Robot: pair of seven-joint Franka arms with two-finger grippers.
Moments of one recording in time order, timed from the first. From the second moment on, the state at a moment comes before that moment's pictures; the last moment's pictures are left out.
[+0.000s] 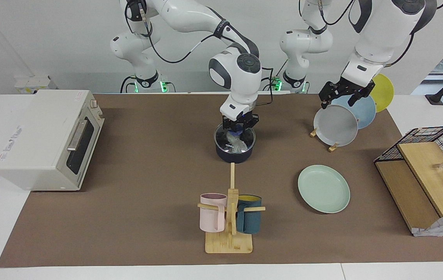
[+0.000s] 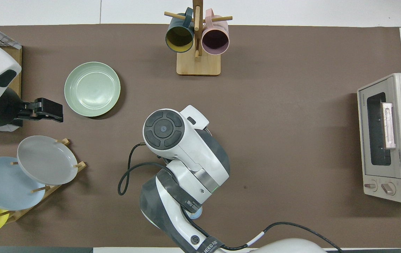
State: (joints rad) left arm -0.08 -0.05 -0.10 -1.67 -0.02 1.56 -0.21; right arm 0.79 0.40 -0.05 -1.57 0.06 1.95 0.71
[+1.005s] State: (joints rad) left arm -0.08 -0.05 -0.10 -1.67 -0.02 1.56 -0.21; right arm 0.77 0.39 -0.05 -1.53 0.06 1.90 0.71
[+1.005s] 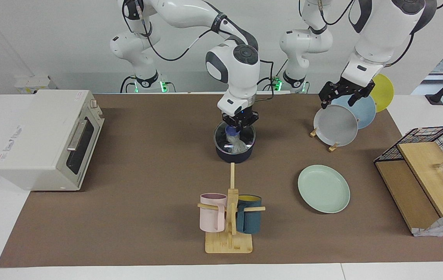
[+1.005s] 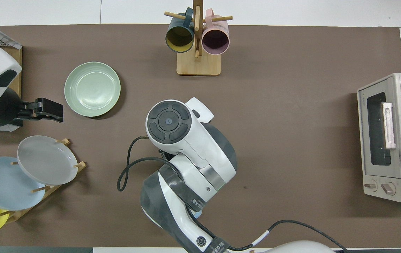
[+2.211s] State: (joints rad) left arm -0.08 -0.05 -0.10 -1.66 -0.02 1.57 -0.21; right arm 0.64 0.38 -0.07 -1.34 -0.05 1.57 0.47
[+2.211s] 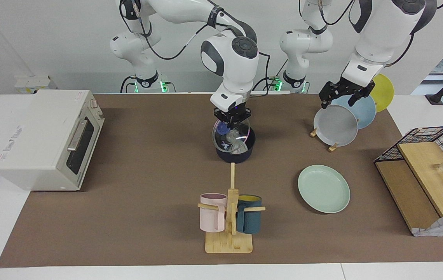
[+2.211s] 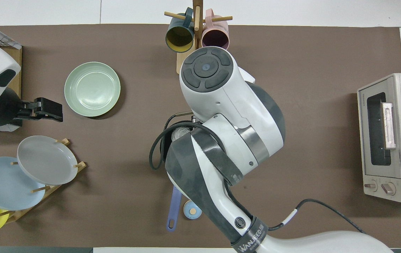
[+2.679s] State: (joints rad) left arm -0.09 -0.05 -0.12 -1.68 -0.02 1.62 -0.21; right arm 0.49 0.38 -0.07 -1.34 -0.18 1.51 0.16
